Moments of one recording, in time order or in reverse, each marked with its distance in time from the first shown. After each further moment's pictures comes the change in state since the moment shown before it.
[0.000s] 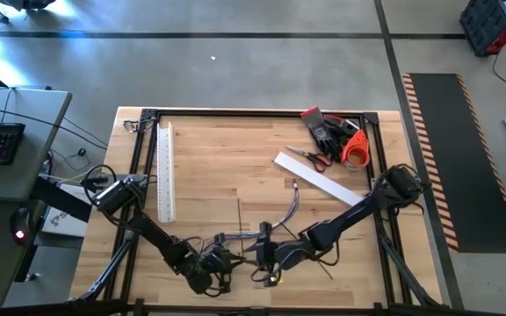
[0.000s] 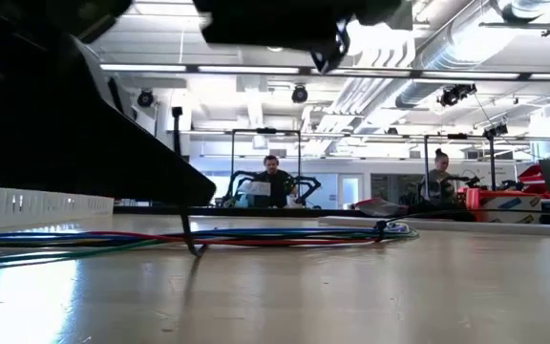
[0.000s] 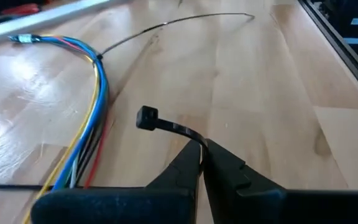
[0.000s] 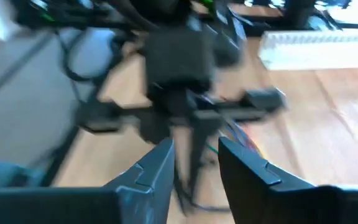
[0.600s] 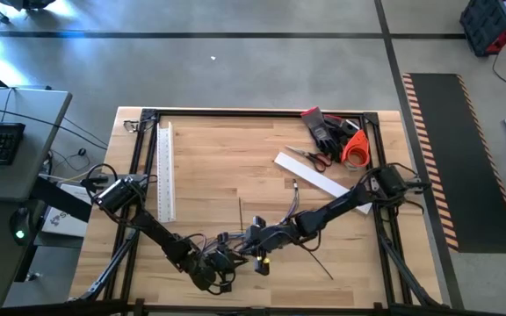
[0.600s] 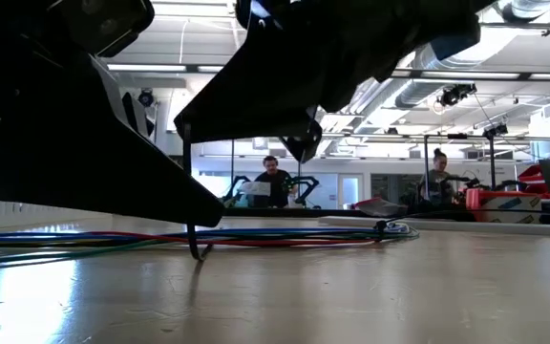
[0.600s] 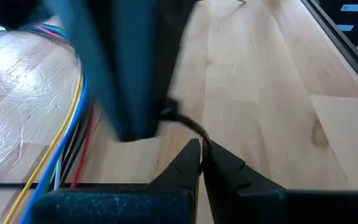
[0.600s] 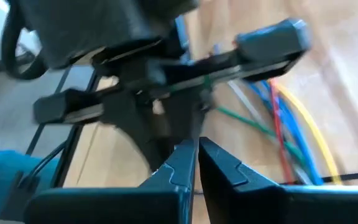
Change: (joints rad) left arm 0.030 0.000 0.001 -0.013 0.093 0.009; right arm -0.130 0.087 -0.001 0.001 -0.316 0.248
